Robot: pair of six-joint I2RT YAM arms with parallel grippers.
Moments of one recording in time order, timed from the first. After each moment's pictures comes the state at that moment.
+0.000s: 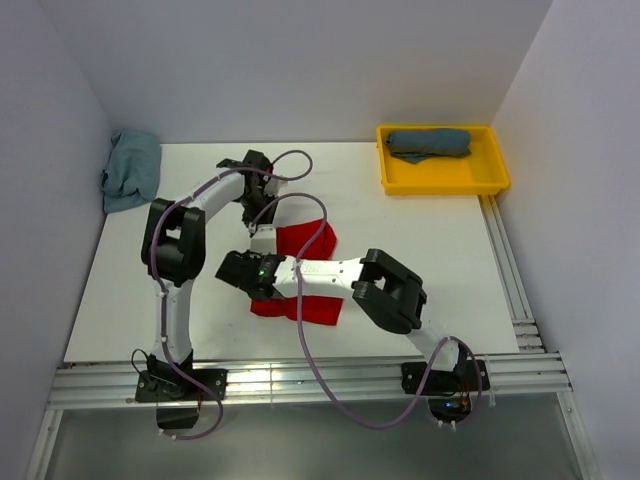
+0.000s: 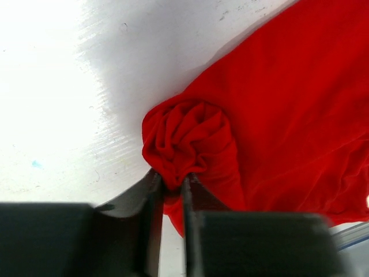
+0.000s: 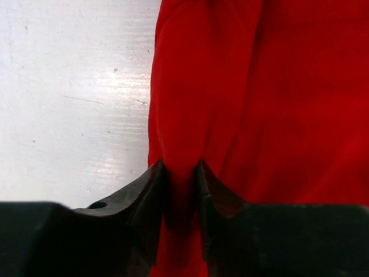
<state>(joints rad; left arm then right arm) -0.36 2.16 1.73 -0.92 0.23 -0.02 1.19 2.17 1.66 -0.61 0.67 1.00</state>
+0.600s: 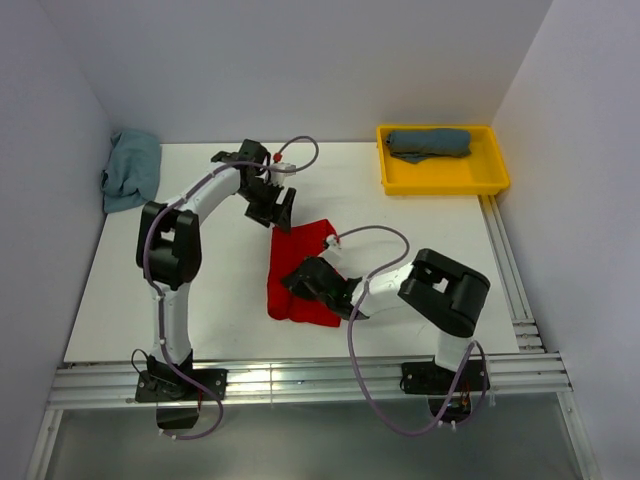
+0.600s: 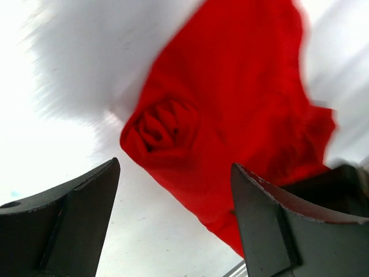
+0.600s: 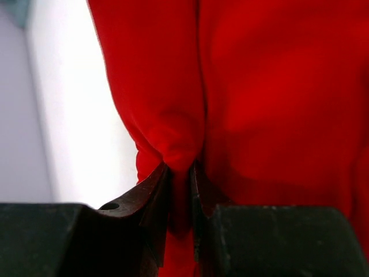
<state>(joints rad) -0.35 2.12 1.78 -0.92 0.43 0.09 1.03 1.79 0.75 0.41 0.33 1.25</state>
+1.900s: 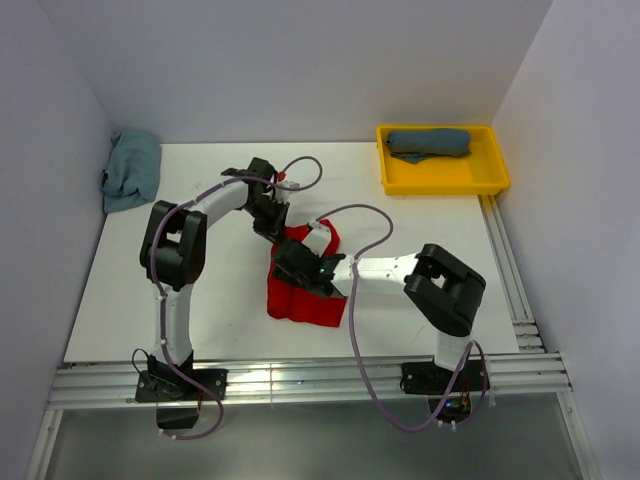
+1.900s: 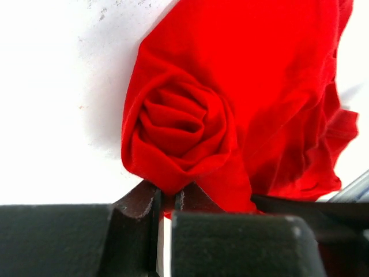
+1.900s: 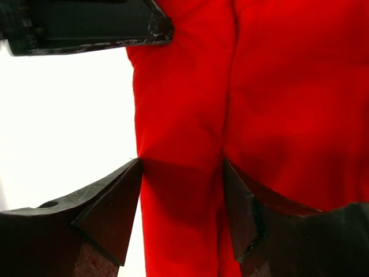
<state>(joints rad) -0.38 2.12 1.61 -0.80 0.44 0.03 1.01 1.81 1.00 0.02 0.38 1.23</state>
